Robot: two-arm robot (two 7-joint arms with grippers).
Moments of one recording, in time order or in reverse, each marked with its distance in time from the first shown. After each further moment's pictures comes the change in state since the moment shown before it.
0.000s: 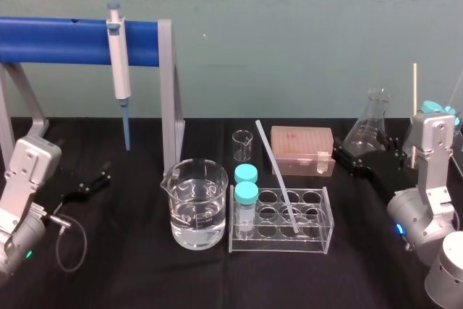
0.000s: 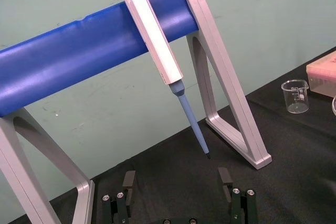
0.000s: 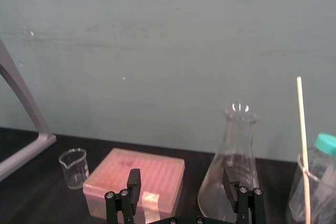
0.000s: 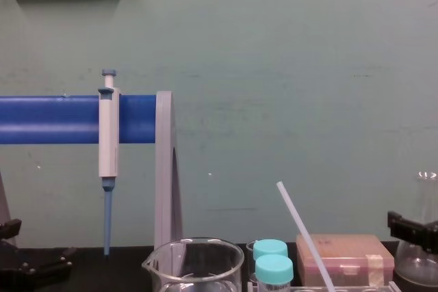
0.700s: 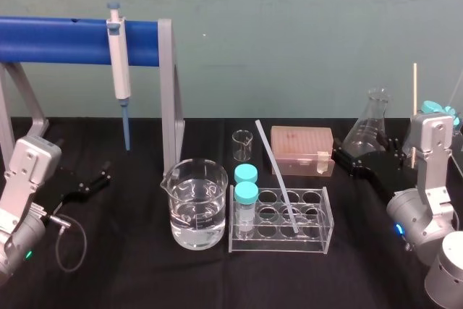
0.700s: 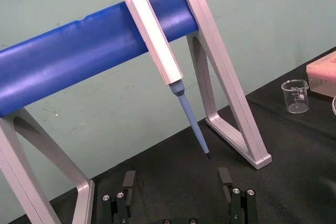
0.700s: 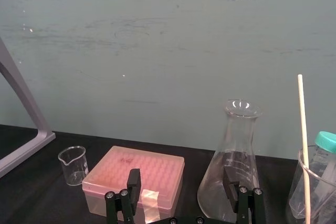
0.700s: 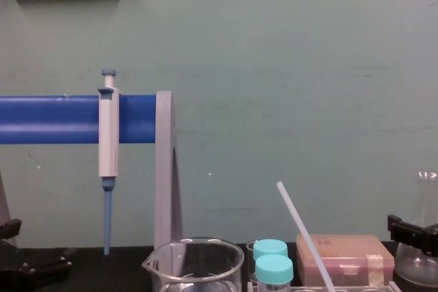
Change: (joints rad) left arm 0.000 0.000 0.000 0.000 0.000 0.000 0.000; right arm 0.001 -0.002 0.001 0.004 -0.005 0.006 0.002
